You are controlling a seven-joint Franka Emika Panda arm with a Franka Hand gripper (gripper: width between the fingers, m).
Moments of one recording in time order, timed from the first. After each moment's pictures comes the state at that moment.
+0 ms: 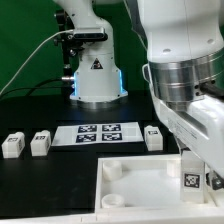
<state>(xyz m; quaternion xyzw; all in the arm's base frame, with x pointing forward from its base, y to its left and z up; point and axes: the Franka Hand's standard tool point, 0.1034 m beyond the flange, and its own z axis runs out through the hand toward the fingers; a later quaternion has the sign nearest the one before) 0.629 0.125 0.066 -0.79 0.60 0.06 0.06</state>
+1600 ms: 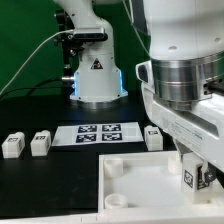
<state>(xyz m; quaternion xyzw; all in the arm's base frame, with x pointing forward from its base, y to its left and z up) 0.636 0.118 0.070 -0.79 0.61 0.06 0.03</state>
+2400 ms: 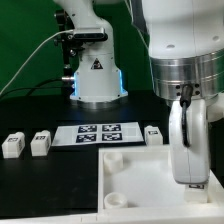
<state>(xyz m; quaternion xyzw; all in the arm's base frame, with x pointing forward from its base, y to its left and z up) 0.637 0.118 0.071 -0.58 0.81 0.07 0.02</state>
